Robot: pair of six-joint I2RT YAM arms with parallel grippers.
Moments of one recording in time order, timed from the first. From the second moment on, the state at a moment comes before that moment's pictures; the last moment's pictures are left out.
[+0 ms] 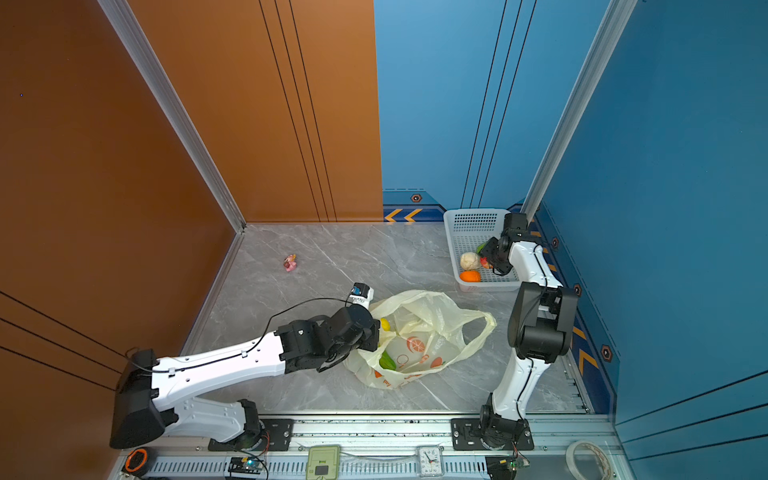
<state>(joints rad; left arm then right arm) -1.11 1.34 1.04 -0.45 -0.35 -0.76 -0.20 1.94 1.57 -0.66 -0.13 0.53</state>
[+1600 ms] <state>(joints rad) -1.10 1.23 0.95 -0.51 -0.35 -0.76 0.77 1.04 1.09 -0.97 -0.14 0.74</state>
